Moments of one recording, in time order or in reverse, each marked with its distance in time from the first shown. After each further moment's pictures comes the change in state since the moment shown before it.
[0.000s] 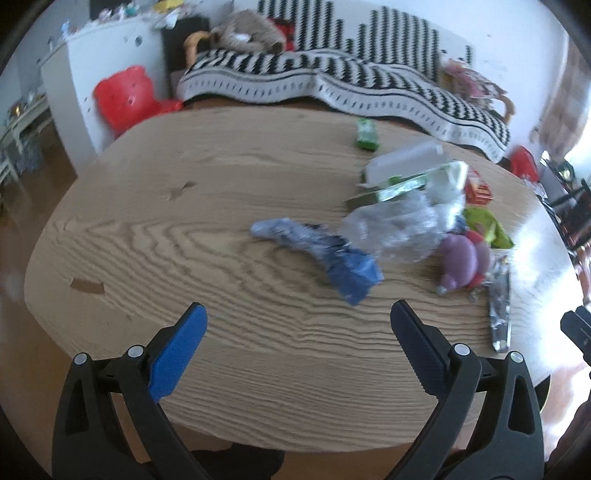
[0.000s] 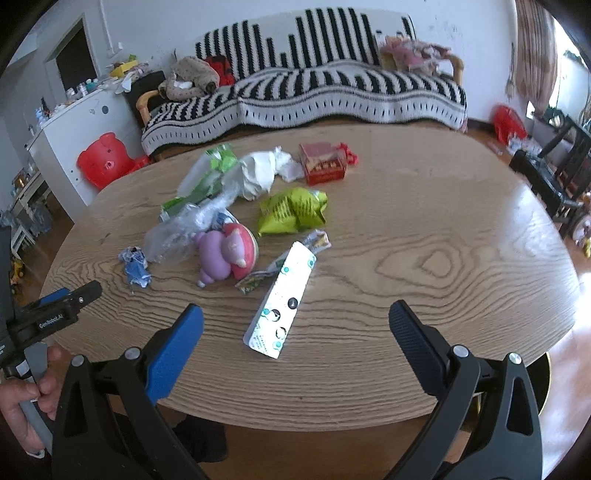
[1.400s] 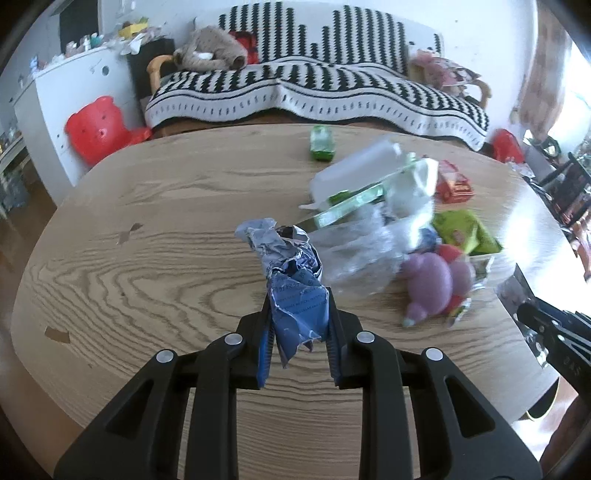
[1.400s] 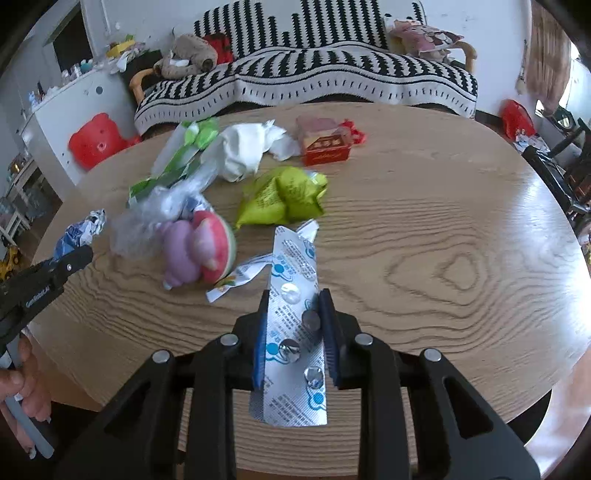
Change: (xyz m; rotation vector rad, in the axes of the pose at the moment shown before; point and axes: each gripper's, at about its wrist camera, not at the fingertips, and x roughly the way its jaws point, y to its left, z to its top) left arm 0.020 -0.065 0.025 0.128 -0.054 -0.038; right arm 0.056 -0.012 0.014 -0.024 0.062 -0.008
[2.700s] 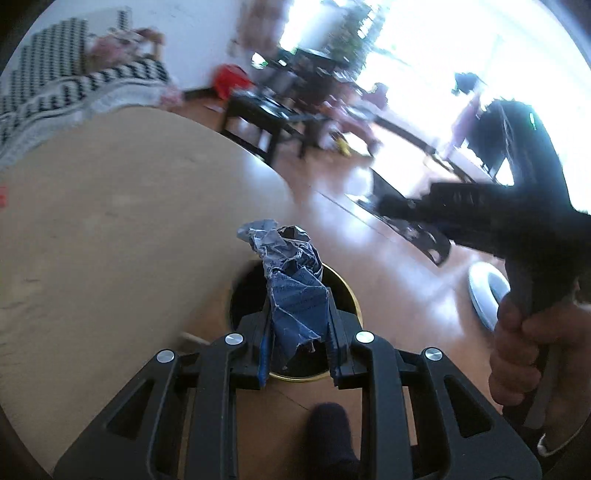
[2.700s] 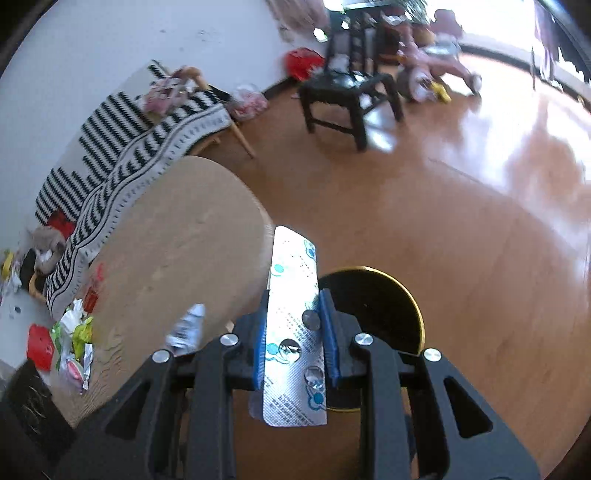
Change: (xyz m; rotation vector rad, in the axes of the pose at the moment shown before) left arm -0.069 -0.431 -0.145 0.610 0.117 -0.834; right arm -0.194 -0.394 -0.173 0.780 -0.146 -0.230
